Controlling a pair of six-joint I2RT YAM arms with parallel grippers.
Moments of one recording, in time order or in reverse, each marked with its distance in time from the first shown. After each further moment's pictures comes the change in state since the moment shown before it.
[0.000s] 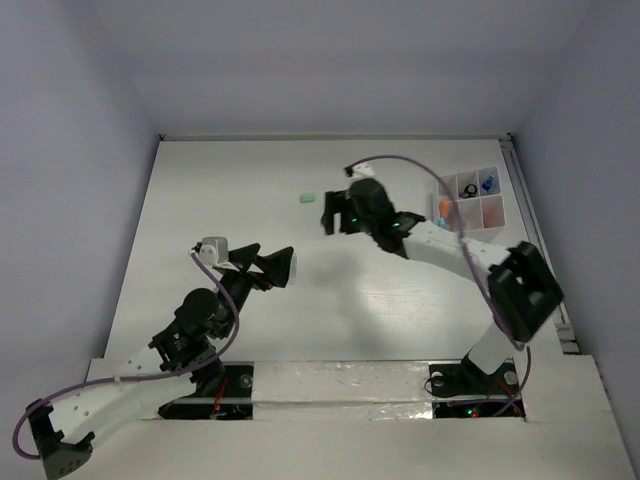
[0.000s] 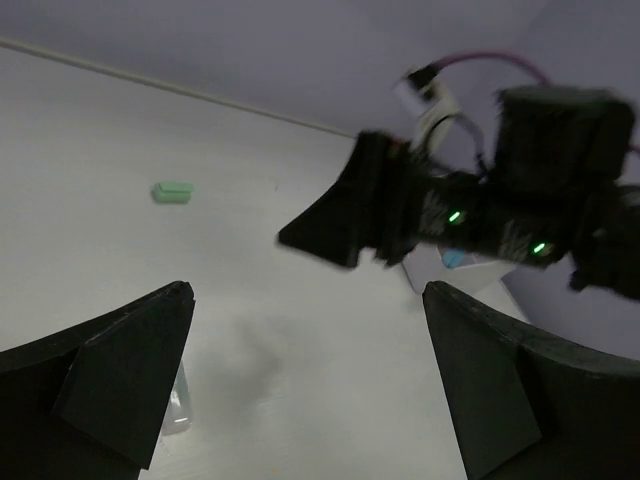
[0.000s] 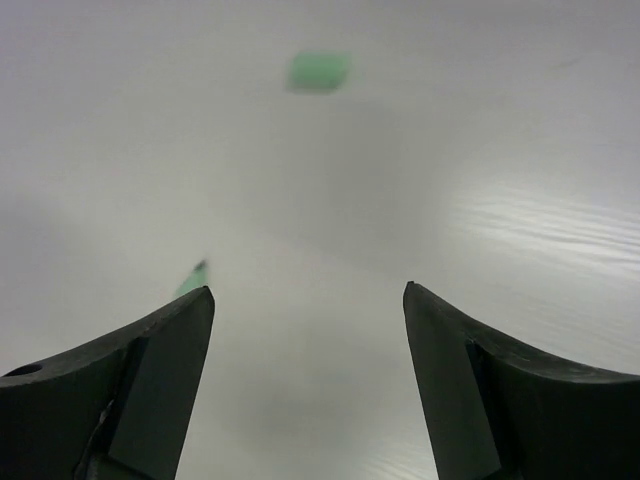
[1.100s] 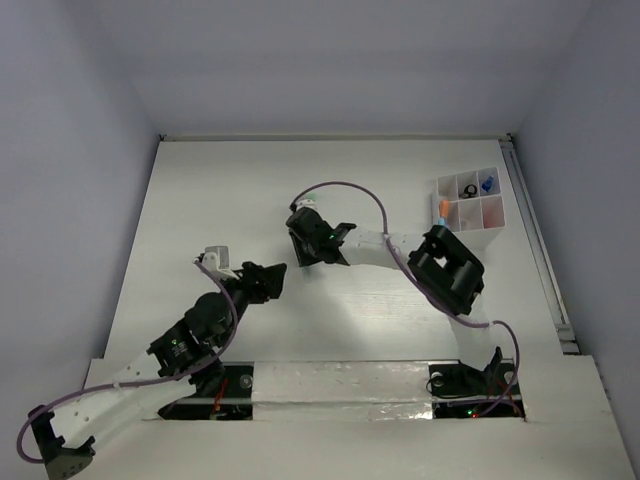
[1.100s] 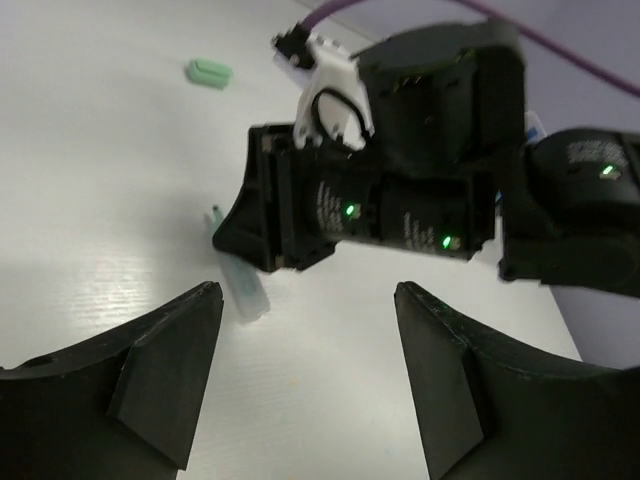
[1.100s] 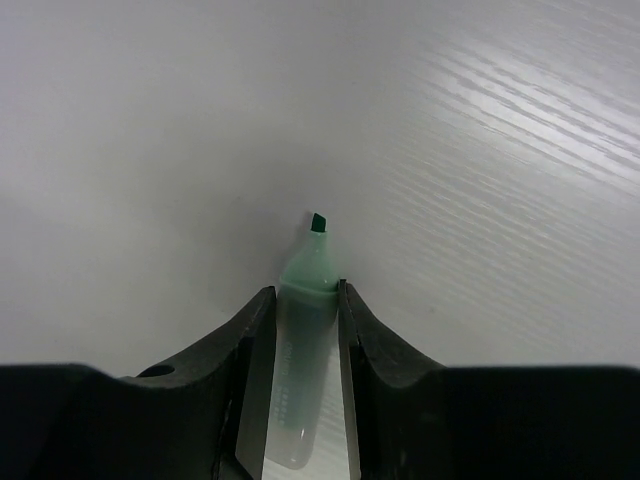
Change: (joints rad) left arm 0.000 -0.097 -0.038 -0.273 -0.057 -0.227; right arm 0.256 0.523 0.373 -0.229 0.032 0.074
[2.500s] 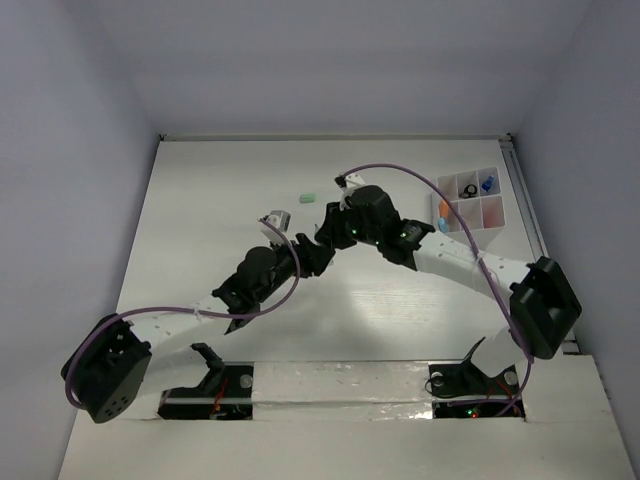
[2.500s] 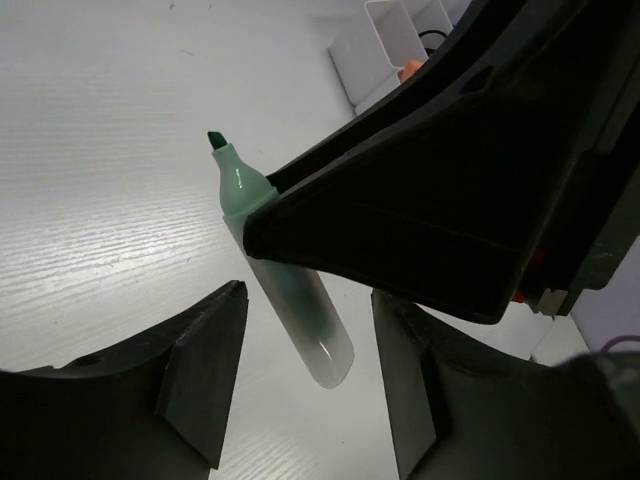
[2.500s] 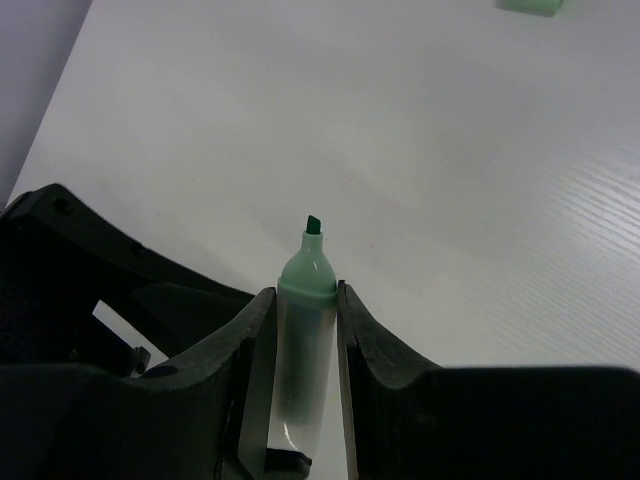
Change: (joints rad) left arm 0.167 0.815 0.106 0.653 0.512 -0.010; right arm -0.132 -0.558 -0.363 0.185 -0.323 0.000
